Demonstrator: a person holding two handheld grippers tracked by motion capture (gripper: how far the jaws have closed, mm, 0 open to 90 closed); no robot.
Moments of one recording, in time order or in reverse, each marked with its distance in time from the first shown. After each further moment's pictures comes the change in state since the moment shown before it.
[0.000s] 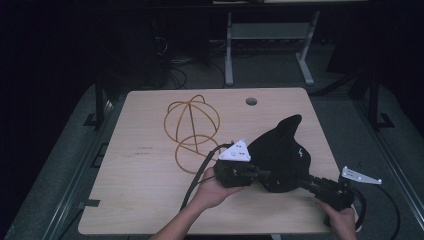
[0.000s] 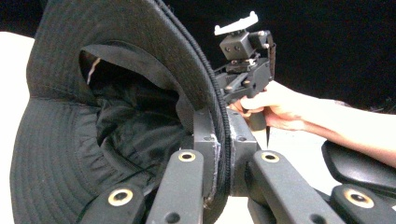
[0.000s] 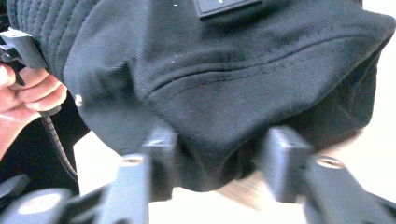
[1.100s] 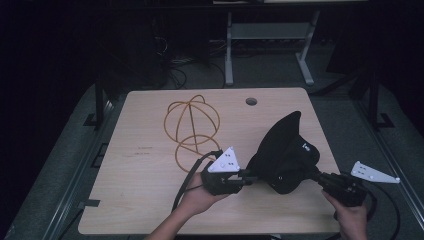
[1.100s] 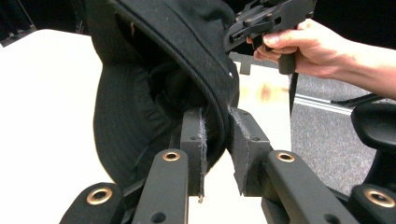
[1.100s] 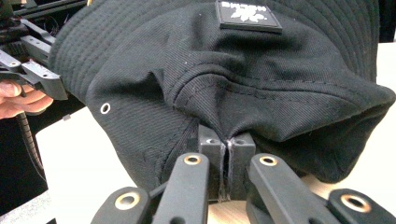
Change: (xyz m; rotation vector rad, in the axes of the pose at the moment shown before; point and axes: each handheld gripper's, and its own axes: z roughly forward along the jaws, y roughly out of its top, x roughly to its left) left arm -0.009 -0.017 -0.028 0.054 0.116 0.092; right arm 0.035 0.036 -0.016 -0.011 -0.101 -0.219
